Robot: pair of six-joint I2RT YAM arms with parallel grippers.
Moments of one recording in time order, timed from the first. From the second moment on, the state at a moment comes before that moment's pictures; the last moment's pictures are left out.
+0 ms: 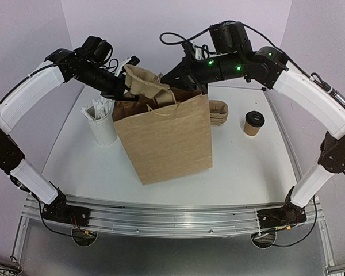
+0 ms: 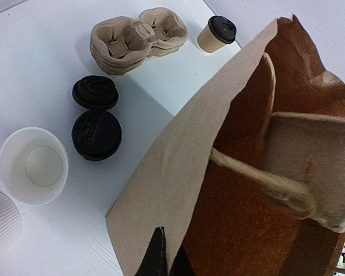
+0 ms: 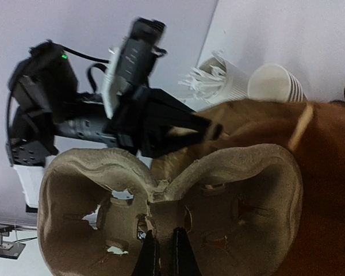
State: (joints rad) left arm -0.62 1.55 1.67 -0.99 0.49 -0.16; right arm 0.94 1.67 1.85 -0.67 -0.34 0.97
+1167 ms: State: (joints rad) left arm -0.65 1.61 1.71 -0.99 0.52 -0.24; right arm 1.18 2.18 2.46 -1.40 0.43 0.98
